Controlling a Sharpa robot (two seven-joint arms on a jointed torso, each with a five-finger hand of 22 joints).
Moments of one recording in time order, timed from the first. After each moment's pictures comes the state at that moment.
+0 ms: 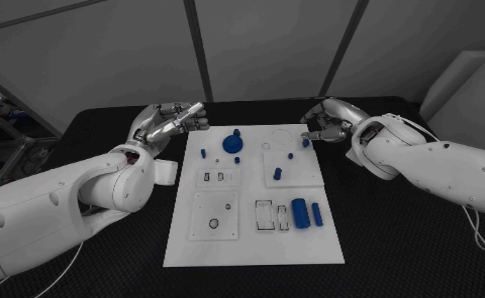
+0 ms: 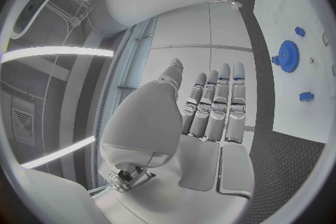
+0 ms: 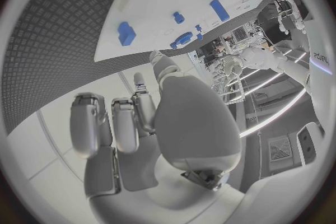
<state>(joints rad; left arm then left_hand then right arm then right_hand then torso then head) 1.14 -0.93 0.08 1.64 -0.06 -0.44 0.47 1.39 -0.04 0.09 0.11 0.05 0.97 0.22 0.08 0.07 1.05 0.17 0.07 0.06 1.10 0.12 0.14 0.09 0.19 0.91 0.23 0.33 0.13 1.23 -0.87 0.04 1.37 -1.34 -0.39 -0.03 1.42 -0.16 0.14 0.14 0.25 0.97 0.13 0.12 0.07 1.40 0.06 1.35 1.31 1.46 -0.02 1.53 1.31 0.05 1.45 0.09 1.50 1.31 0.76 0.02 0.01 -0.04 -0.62</state>
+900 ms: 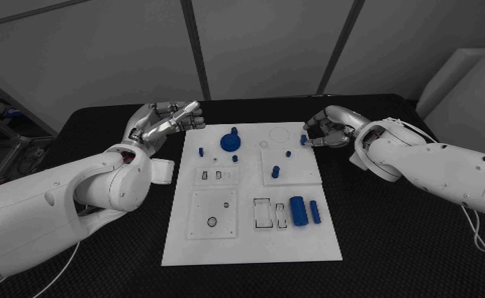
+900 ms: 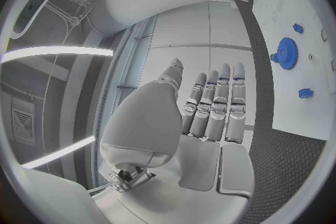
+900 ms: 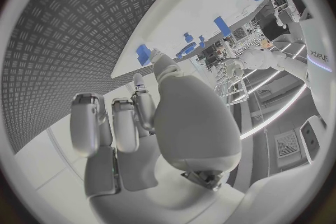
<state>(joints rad) 1.14 -0.93 0.08 1.63 -0.06 -0.44 0.47 1.39 -0.04 0.09 0.11 0.05 0.97 0.22 0.08 0.07 1.05 0.17 0.07 0.06 1.10 0.12 0.14 0.09 0.19 0.91 0.23 0.33 0.13 1.19 -0.87 0.04 1.30 -1.29 -0.34 0.04 1.42 -0.16 0.12 0.14 0.26 0.95 0.14 0.09 0.07 1.39 0.05 1.34 1.30 1.46 -0.02 1.53 1.31 0.05 1.44 0.09 1.49 1.31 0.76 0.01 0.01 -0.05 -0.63</state>
